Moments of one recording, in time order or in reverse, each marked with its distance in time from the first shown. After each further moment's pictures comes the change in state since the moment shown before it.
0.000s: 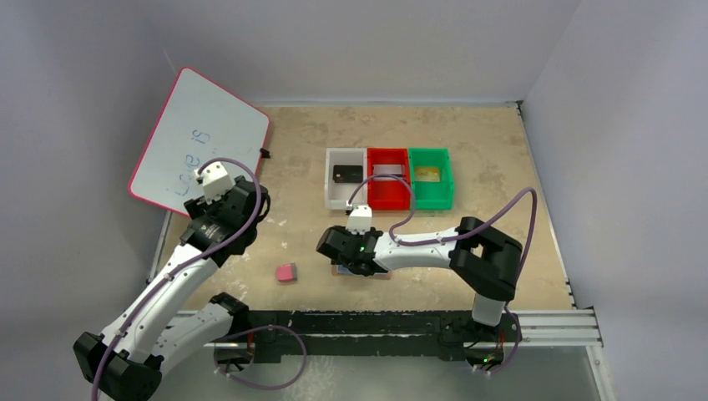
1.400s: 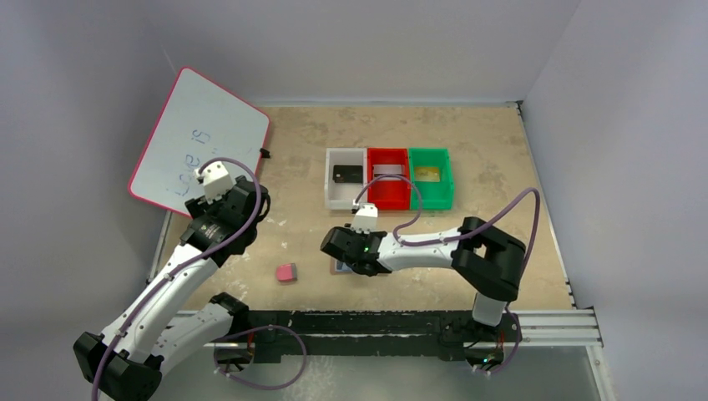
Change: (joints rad) left arm 0.000 0.000 0.000 0.006 0.011 0.001; right arm 0.000 0.001 -0.020 0.017 0.047 0.049
